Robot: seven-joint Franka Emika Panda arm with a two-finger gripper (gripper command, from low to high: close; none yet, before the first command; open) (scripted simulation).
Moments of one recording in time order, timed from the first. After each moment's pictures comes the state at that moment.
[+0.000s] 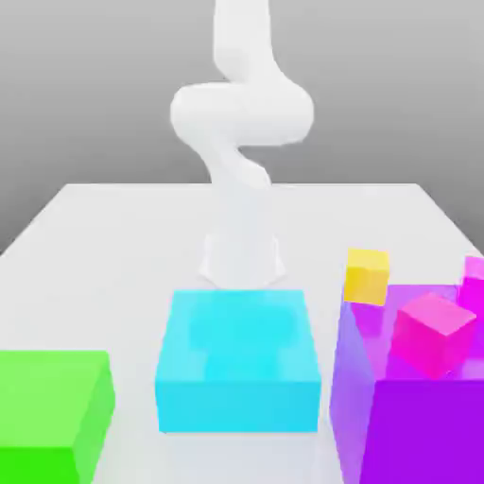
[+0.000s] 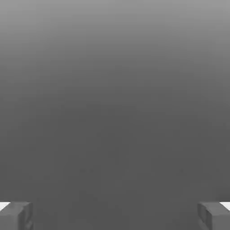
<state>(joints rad) 0.06 -0.73 0.04 -2.33 0.01 2.33 0.76</state>
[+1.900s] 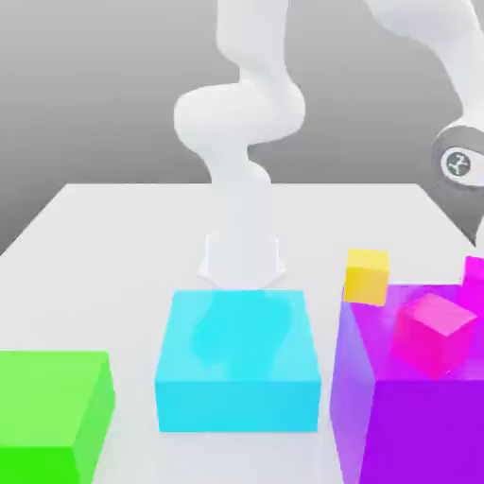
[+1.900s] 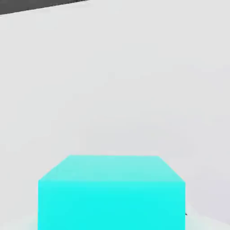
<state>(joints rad) 0.51 0.16 0.30 -2.33 0.08 2.42 0.10</state>
